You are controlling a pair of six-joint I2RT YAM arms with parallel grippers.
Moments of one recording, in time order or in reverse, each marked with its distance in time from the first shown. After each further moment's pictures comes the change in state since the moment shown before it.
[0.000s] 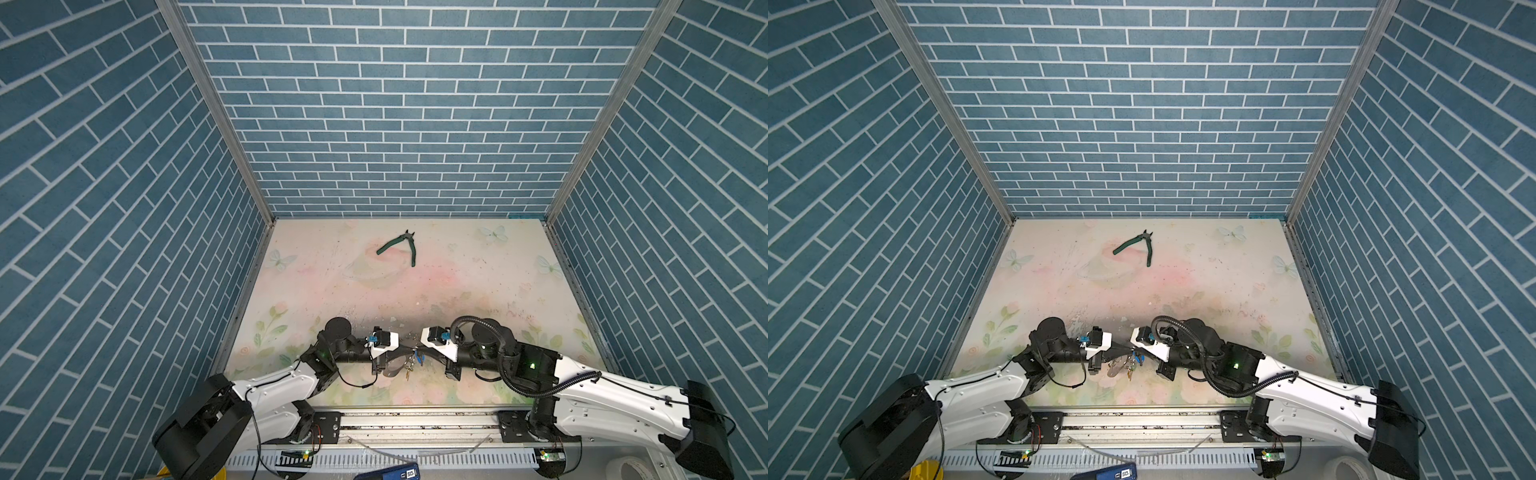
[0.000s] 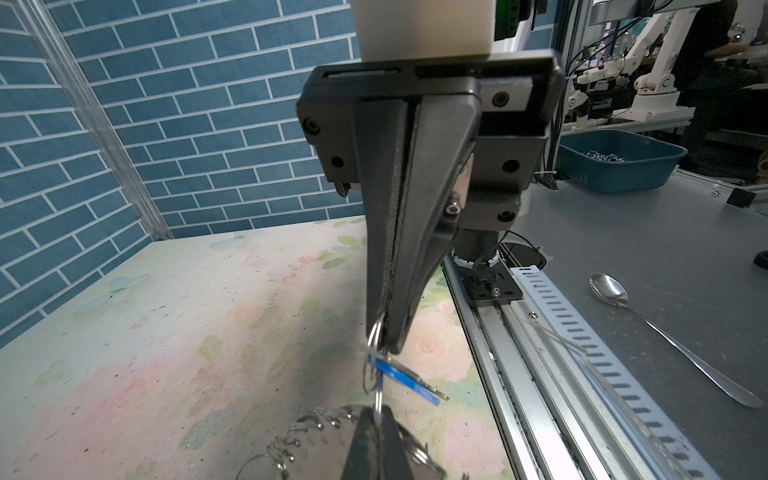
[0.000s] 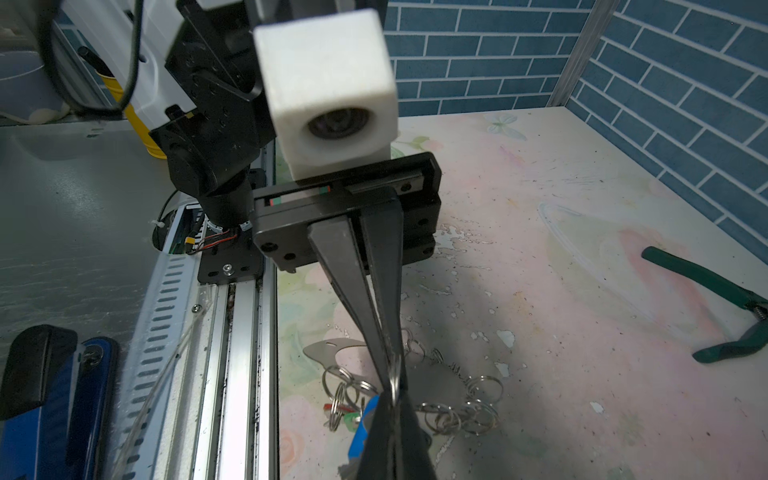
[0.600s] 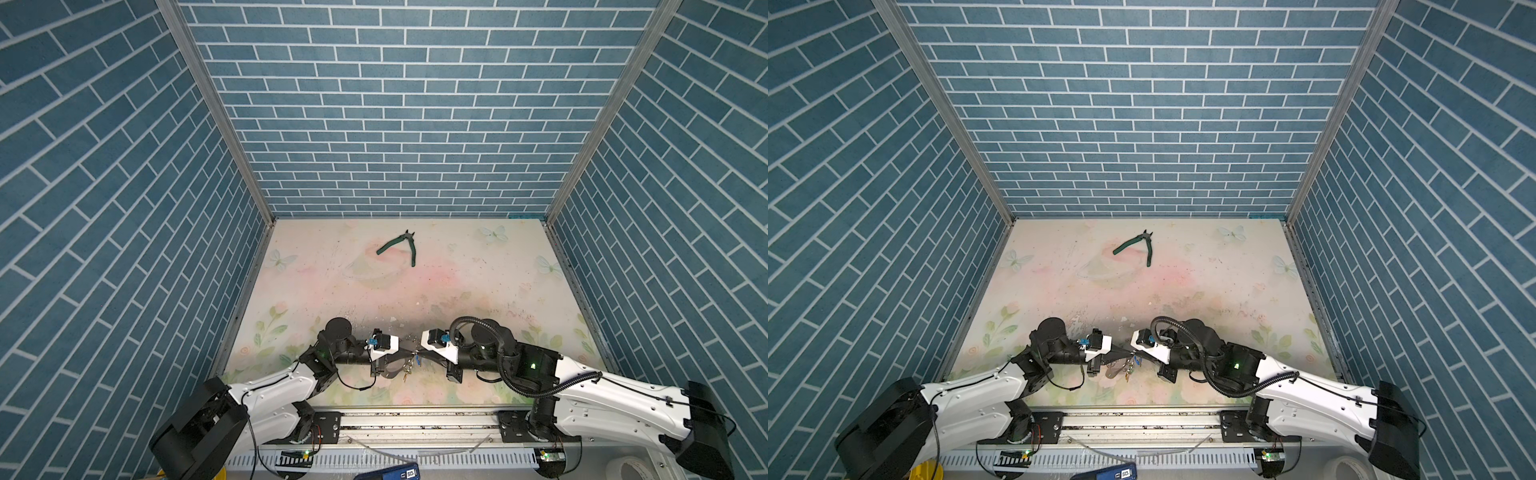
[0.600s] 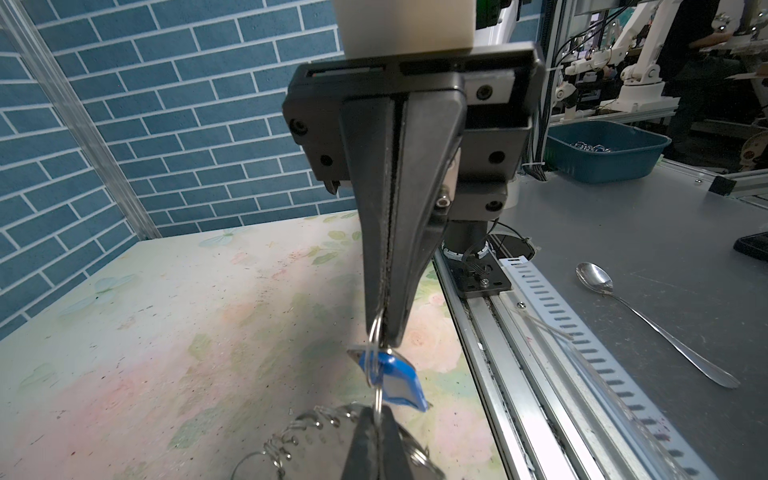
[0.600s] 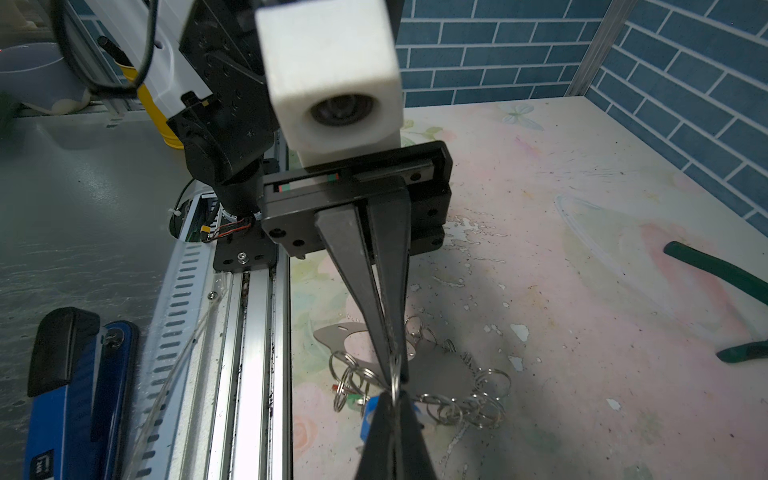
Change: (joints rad) left arm 0.000 -0.021 0.000 -0.051 0.014 0.033; right arm 0.000 -0.005 0.000 -0.031 -0.021 -0.003
